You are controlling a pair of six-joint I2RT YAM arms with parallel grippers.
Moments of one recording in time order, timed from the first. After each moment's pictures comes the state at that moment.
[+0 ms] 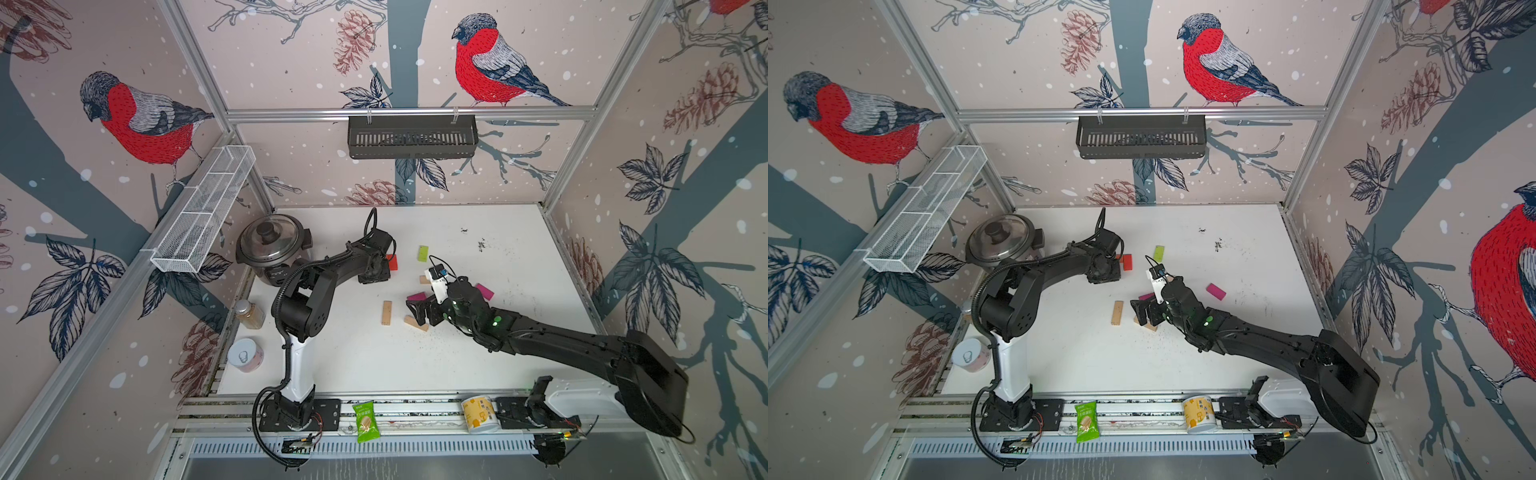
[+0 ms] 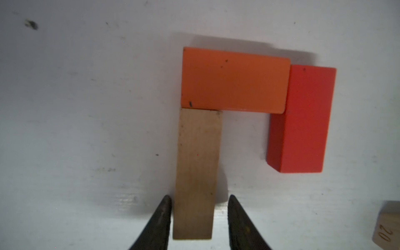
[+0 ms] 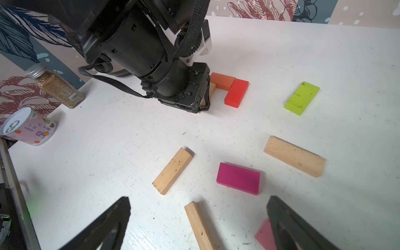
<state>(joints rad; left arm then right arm) -0.48 2.01 1.37 -0.57 -0.07 -0.59 0.92 1.29 0.65 0.14 0.08 0.31</state>
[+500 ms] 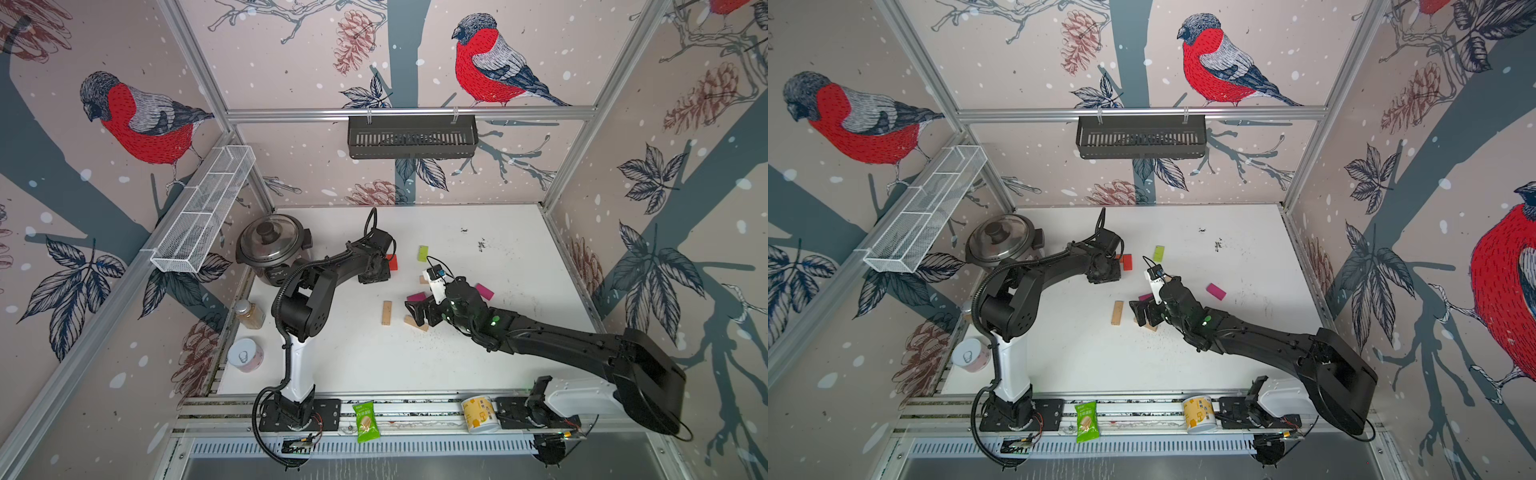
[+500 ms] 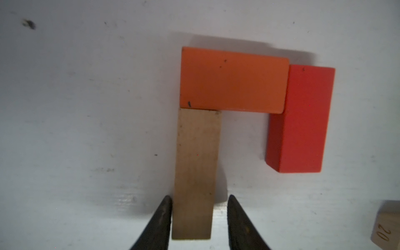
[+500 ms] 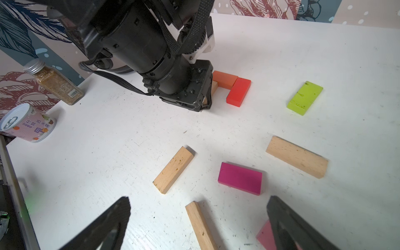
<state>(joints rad) -0.48 2.02 1.37 -0.57 -0.07 -0.59 0.93 1.31 0.66 0.14 0.08 0.30</state>
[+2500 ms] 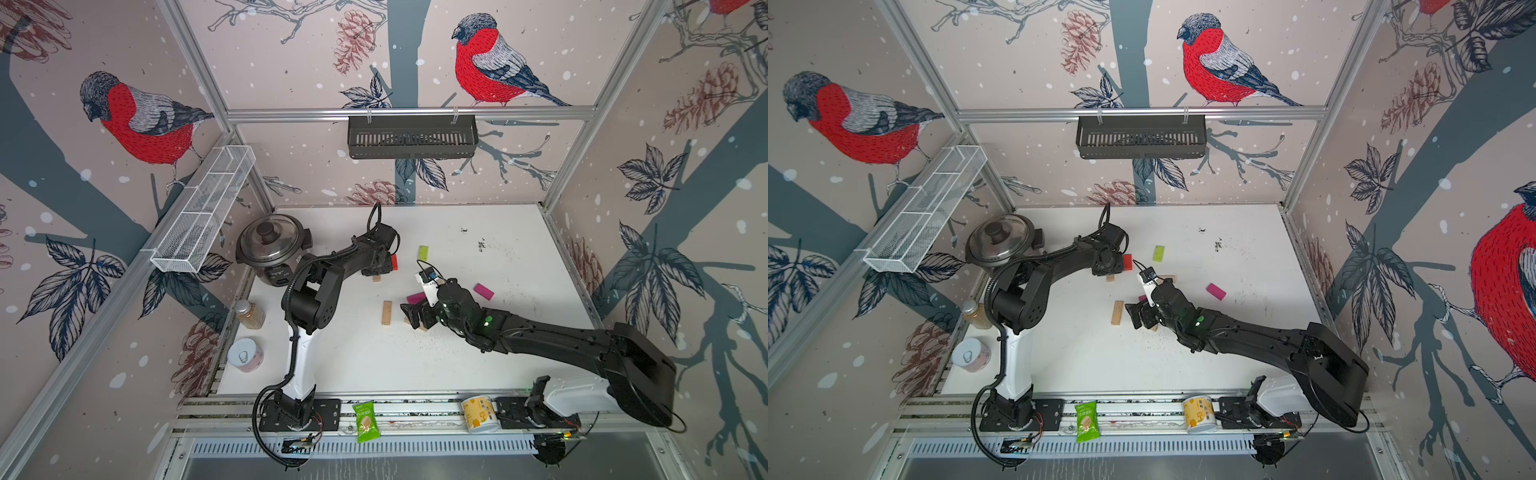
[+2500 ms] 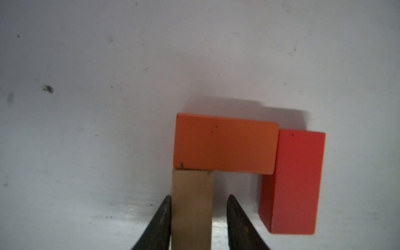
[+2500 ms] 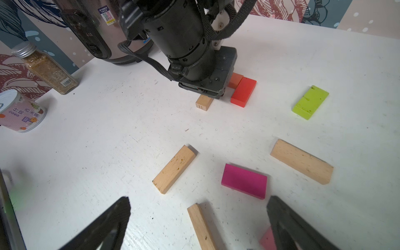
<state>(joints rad) -0.47 2.12 1.50 -0.58 -0.16 -0.60 0.97 1.35 0.69 0.13 0.13 0.26</state>
